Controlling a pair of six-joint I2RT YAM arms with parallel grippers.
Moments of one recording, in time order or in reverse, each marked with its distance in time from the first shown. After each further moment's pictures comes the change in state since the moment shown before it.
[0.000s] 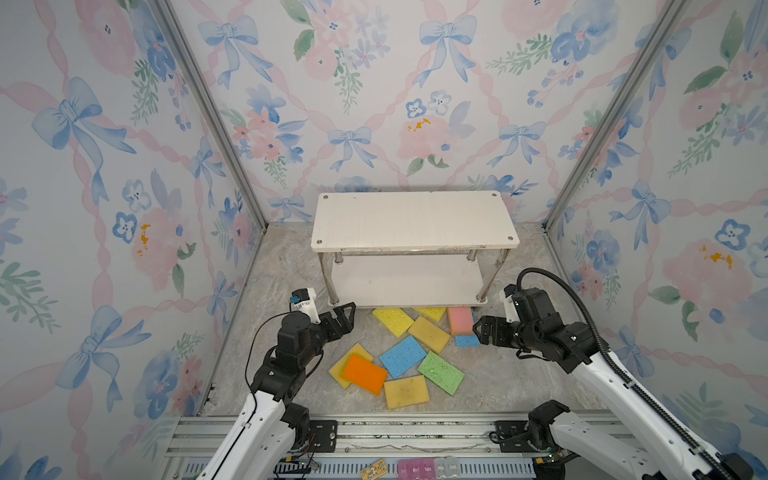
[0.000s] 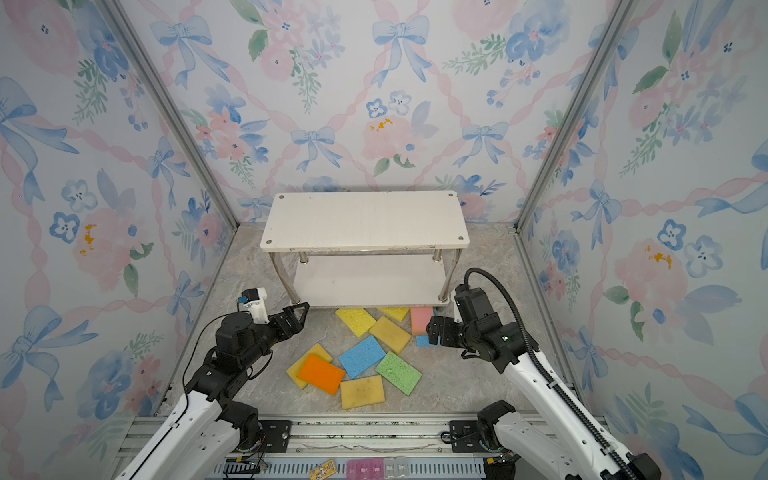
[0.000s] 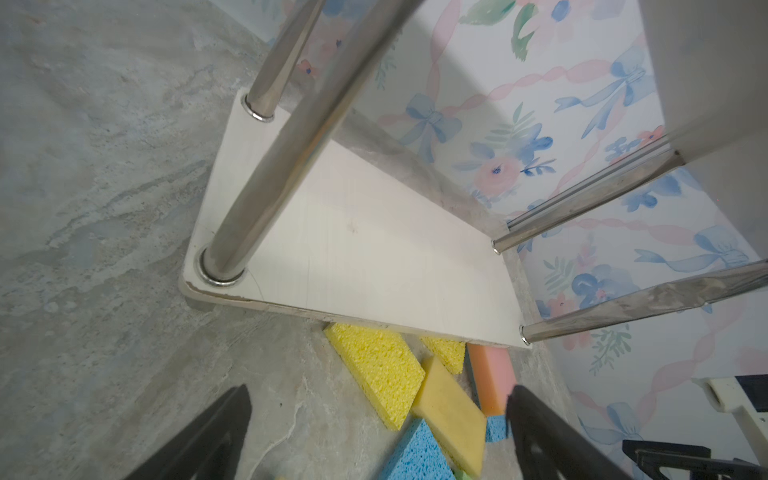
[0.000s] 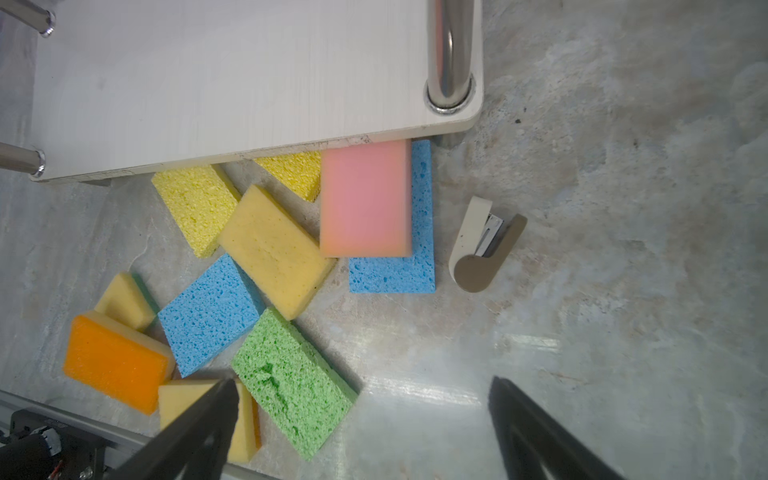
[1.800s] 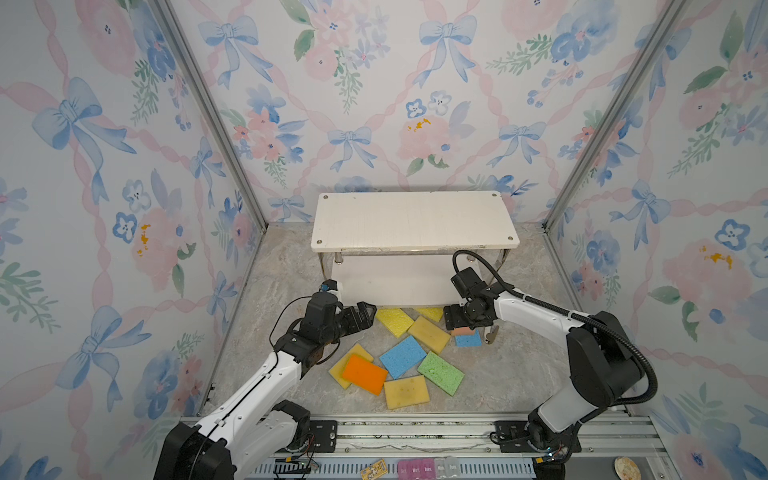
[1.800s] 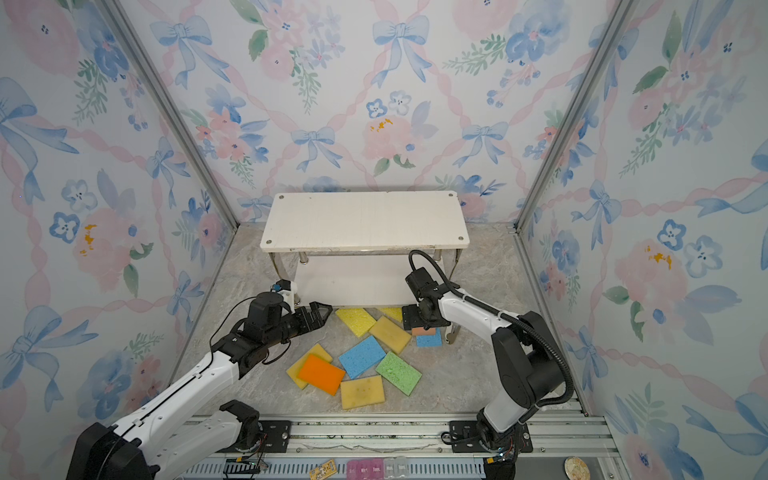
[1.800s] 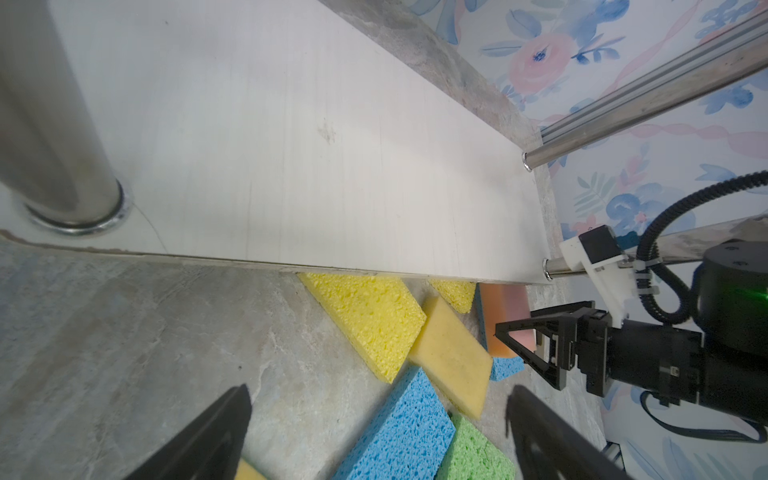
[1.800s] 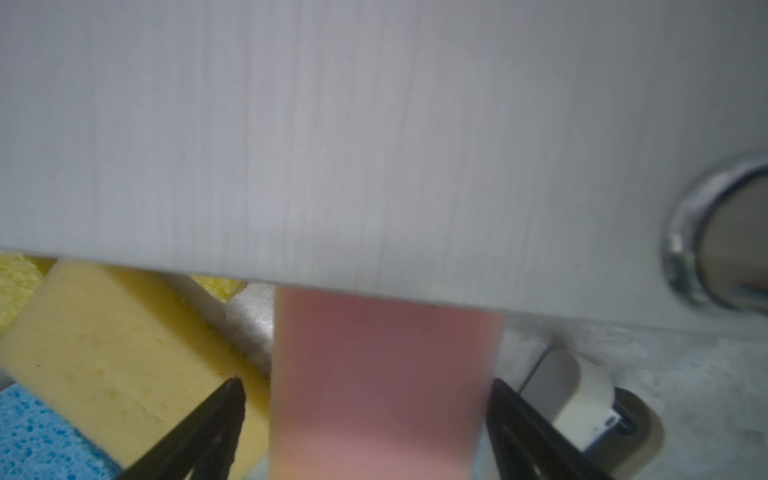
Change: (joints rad) left arm -0.115 0.311 0.158 -0.033 0.043 -0.010; right arm 0.078 0.704 0.206 0.193 0.112 -0.120
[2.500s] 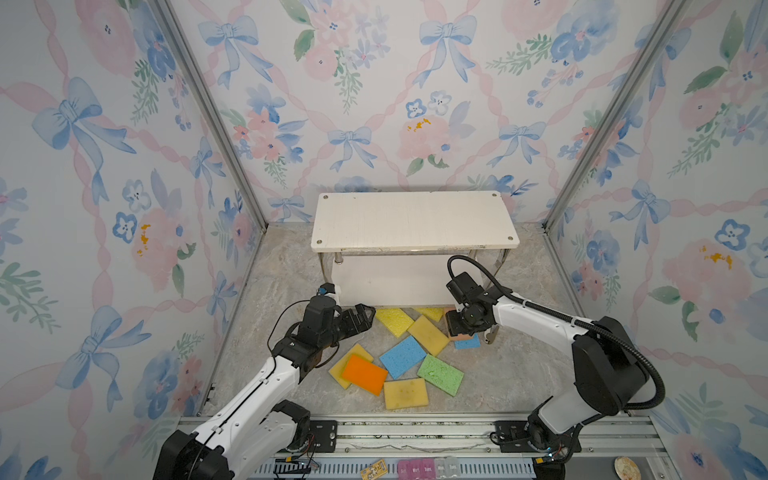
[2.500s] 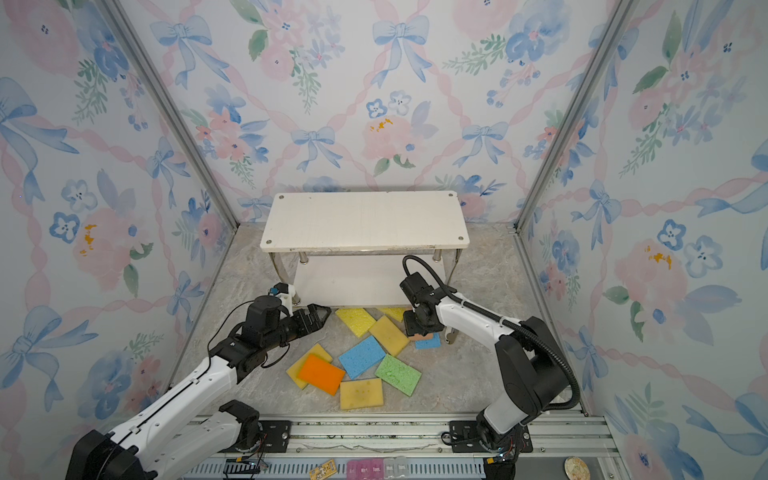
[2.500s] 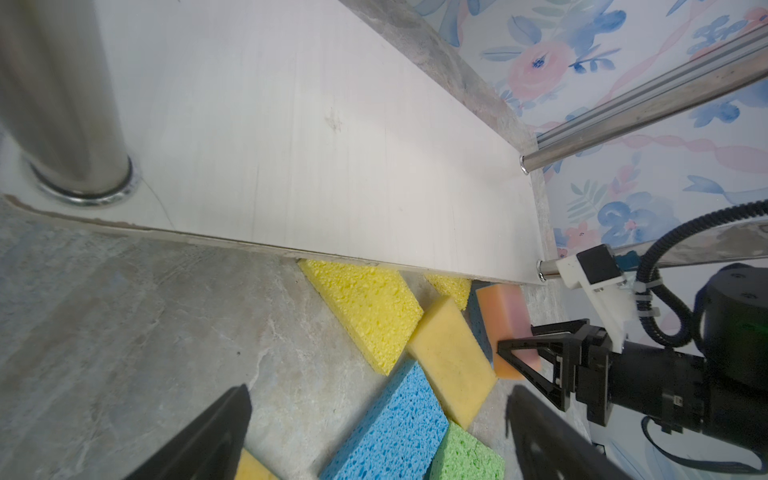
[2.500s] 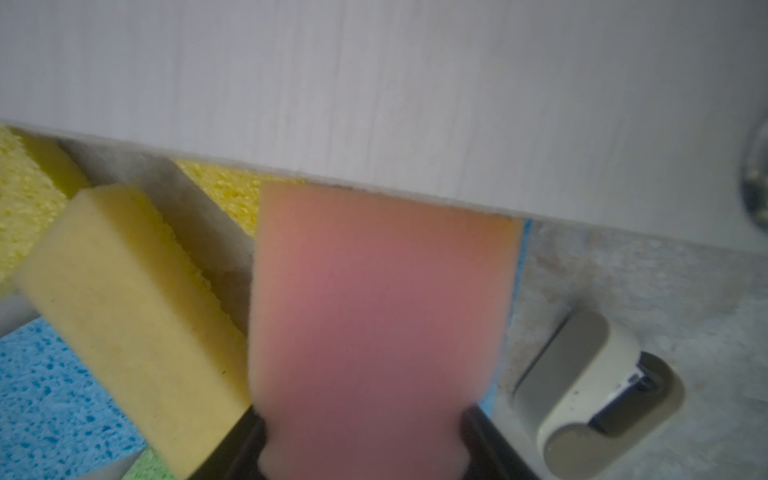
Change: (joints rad) left arm 0.000 -0.043 -0.033 0.000 0.009 -0.038; right arm 0.072 -0.069 -0.013 -0.074 0.004 -0.002
